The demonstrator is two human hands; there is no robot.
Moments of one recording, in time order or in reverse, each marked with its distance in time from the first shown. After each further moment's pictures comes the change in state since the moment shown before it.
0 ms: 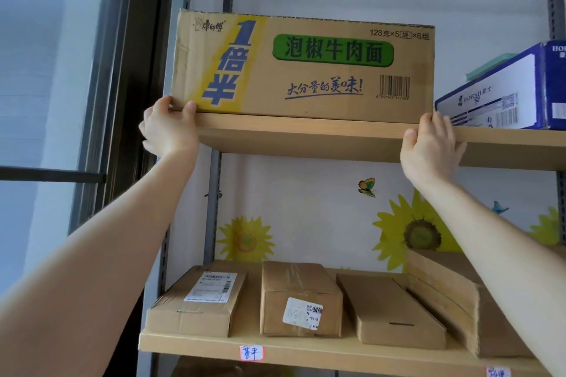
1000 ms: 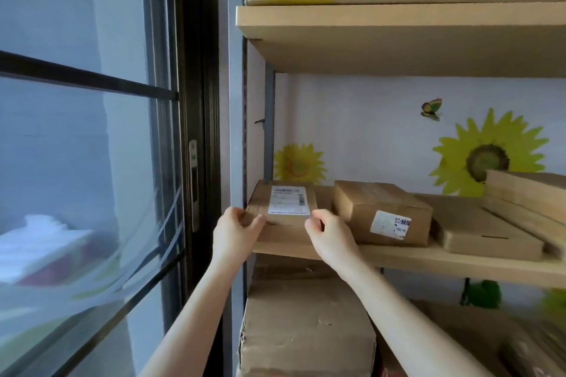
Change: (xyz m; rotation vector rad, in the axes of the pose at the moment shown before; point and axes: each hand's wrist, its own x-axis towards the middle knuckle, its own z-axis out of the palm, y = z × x) left_hand -0.138 -0.209 -0.112 0.265 -0.610 -0.244; right_hand -0.302 -0.125 0.110 0.482 -0.898 0.160
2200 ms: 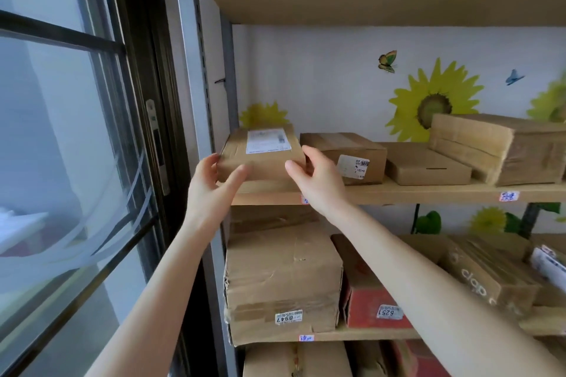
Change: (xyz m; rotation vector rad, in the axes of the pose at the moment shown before) left_hand -0.032 0.012 -0.021 -0.371 -0.152 0.127; right_hand -0.034 -0.014 -0.029 0.150 0.134 -0.077
